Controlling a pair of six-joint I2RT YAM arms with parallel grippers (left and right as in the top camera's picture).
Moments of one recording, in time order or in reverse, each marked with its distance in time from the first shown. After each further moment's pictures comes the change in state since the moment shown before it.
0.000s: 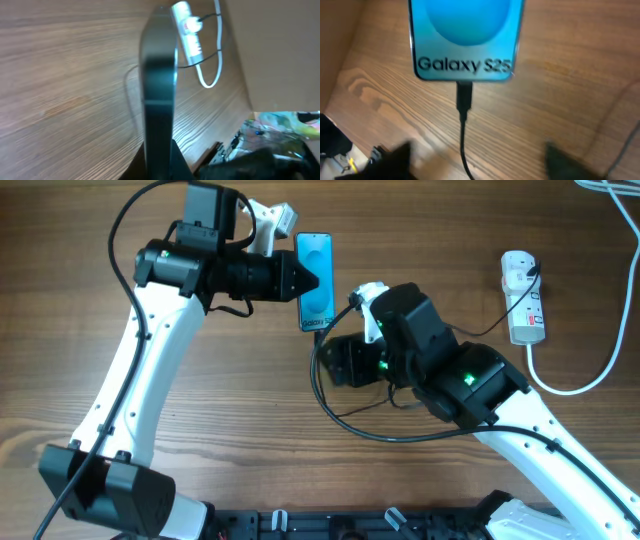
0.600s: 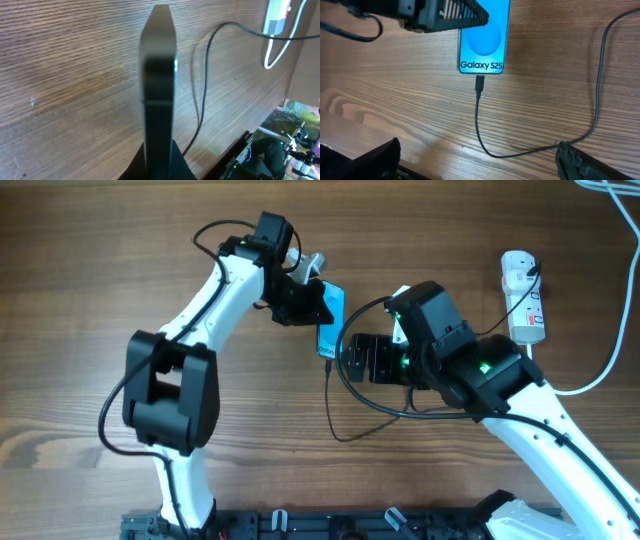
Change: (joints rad) left arm -0.074 0.411 -0.001 0.018 -0.046 -0.006; right arm -0.098 -0.002 0.002 -0.179 0.003 0.147
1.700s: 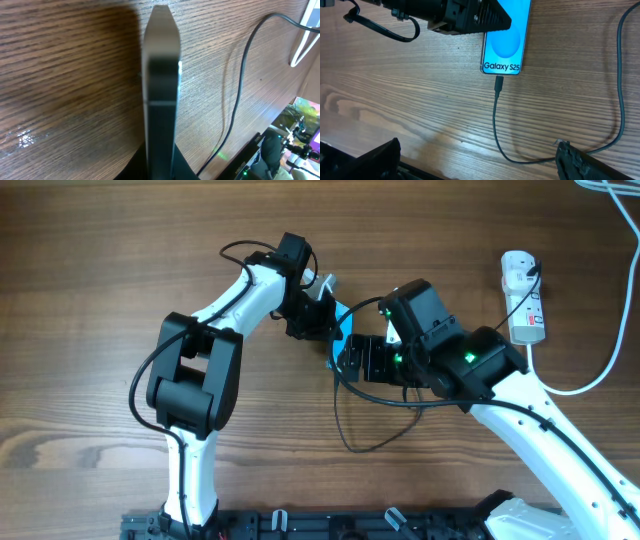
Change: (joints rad) left arm -0.050 0.125 -0.028 0.081 0.003 -0.037; right arm 0.000 0.055 0.000 -0.011 -0.030 0.017
